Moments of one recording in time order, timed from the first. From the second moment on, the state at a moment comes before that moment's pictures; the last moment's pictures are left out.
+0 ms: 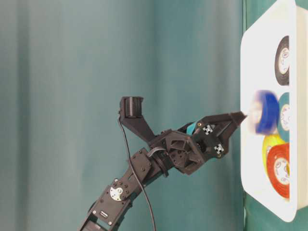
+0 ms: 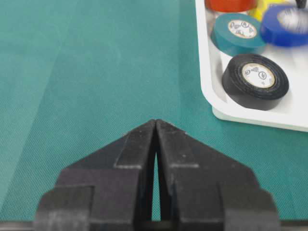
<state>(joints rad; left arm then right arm) 0.39 0.23 0.29 -0.02 0.33 0.36 -0.02 -1.16 1.58 -0.02 -0.13 0.00</state>
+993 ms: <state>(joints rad) 0.26 -0.15 0.62 -0.02 0.34 0.34 -0.02 -1.16 1.58 -0.02 -0.13 0.00</state>
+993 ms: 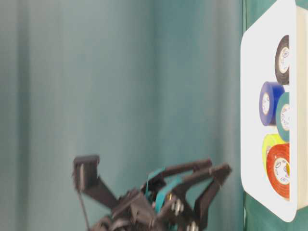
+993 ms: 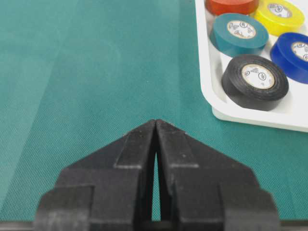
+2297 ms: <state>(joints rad) 0.07 -0.70 1.05 -0.03 0.34 0.28 -0.02 -1.16 1.58 -0.02 -0.13 0.00</state>
